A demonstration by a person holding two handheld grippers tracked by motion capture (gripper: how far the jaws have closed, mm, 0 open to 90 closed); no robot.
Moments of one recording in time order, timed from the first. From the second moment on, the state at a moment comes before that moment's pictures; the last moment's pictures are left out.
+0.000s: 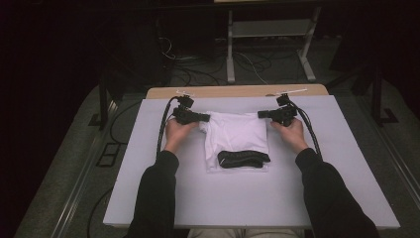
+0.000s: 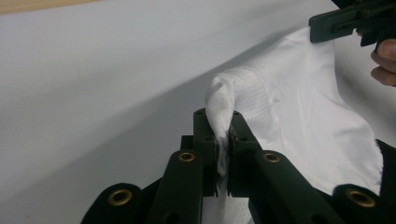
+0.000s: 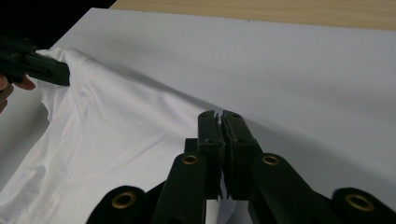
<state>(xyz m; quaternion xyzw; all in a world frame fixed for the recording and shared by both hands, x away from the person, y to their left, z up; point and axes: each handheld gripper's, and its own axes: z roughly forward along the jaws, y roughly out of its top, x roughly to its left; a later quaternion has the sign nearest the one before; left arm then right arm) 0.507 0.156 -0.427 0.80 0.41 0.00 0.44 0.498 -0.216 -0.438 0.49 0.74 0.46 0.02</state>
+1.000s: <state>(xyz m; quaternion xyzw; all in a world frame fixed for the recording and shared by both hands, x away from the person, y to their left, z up) 0.453 0.186 -0.399 0.75 0.42 0.06 0.50 0.457 -0.246 -0.414 0.43 0.76 0.48 0.05</state>
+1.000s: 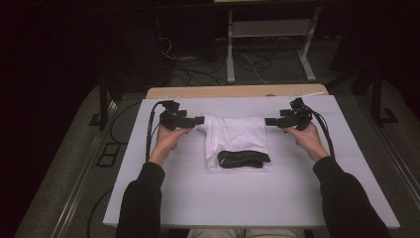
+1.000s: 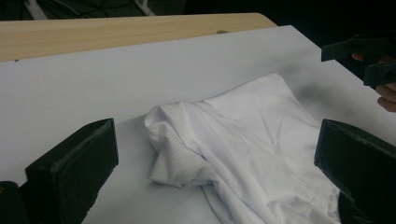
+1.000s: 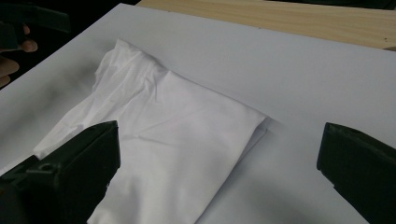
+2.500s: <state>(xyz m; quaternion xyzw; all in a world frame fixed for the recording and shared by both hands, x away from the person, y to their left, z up) 0.367 0.223 -0.392 0.75 0.40 0.11 0.52 0.367 -0.280 -0.408 0.41 0.78 0.47 0.07</state>
